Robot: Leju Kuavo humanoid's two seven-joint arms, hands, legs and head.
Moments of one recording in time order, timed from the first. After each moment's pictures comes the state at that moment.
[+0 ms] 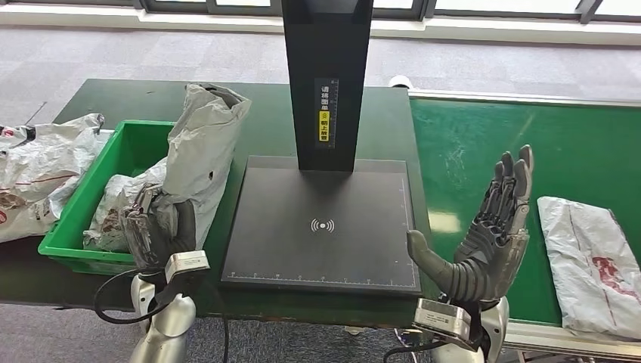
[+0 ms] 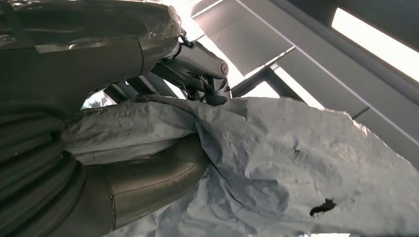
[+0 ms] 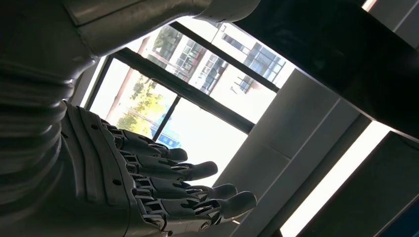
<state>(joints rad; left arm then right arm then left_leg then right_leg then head) -0.09 -0.23 -0.06 -1.56 -0.69 0.70 -0.59 -0.02 0.09 0.28 -1.72 0.65 -0.65 -0.55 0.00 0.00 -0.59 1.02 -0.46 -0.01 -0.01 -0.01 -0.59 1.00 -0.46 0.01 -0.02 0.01</state>
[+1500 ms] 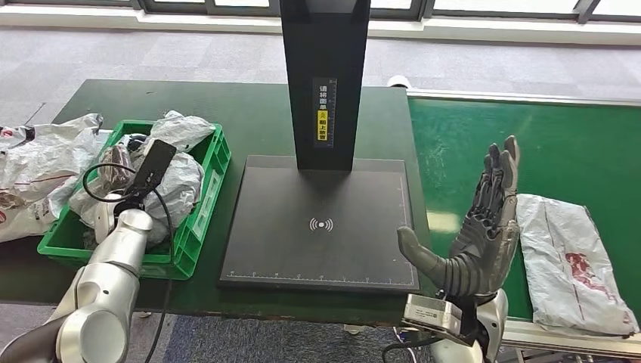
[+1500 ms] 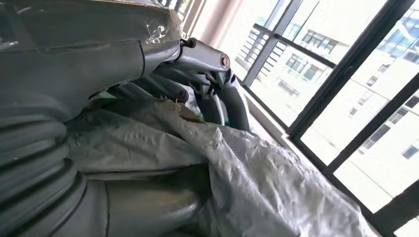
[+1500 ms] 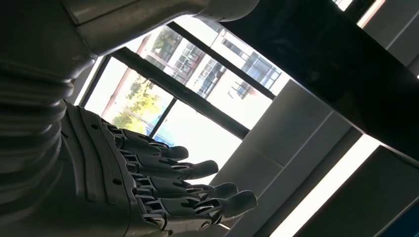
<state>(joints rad) -0.76 -0.01 0.44 -0.56 -1.07 0.53 -0.31 -0.04 0.10 0.28 -1.73 0.71 -0.59 -0.51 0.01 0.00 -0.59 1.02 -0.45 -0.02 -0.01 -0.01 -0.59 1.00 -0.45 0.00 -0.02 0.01</state>
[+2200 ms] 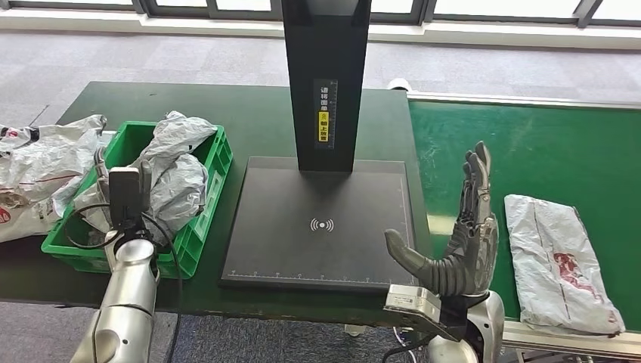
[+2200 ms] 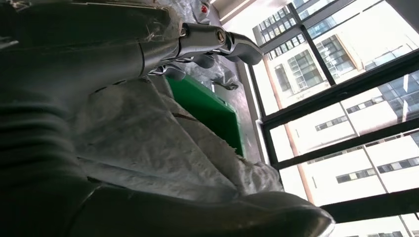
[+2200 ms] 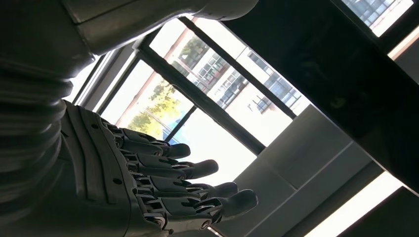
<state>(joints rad) -0.49 -0.13 0.38 -0.91 -0.52 0.47 -0.45 -0.01 0.09 0.28 -1.72 0.82 -0.52 -0.40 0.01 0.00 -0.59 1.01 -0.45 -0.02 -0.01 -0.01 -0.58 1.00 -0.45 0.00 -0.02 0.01</state>
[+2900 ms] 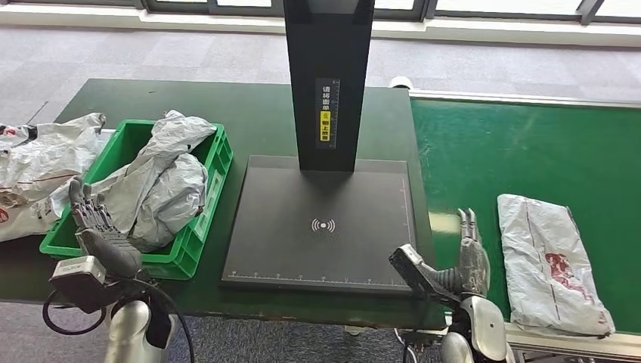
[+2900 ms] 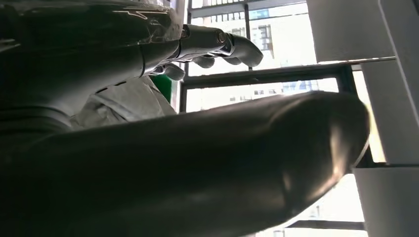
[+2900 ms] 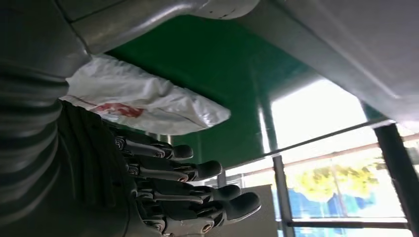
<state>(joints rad) -0.05 -0.22 0.11 -1.57 -0.04 0.39 -0.67 0.00 0.06 0.02 -1.29 1.24 -0.25 0.08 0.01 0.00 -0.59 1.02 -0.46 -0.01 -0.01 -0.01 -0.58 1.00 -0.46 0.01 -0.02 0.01</state>
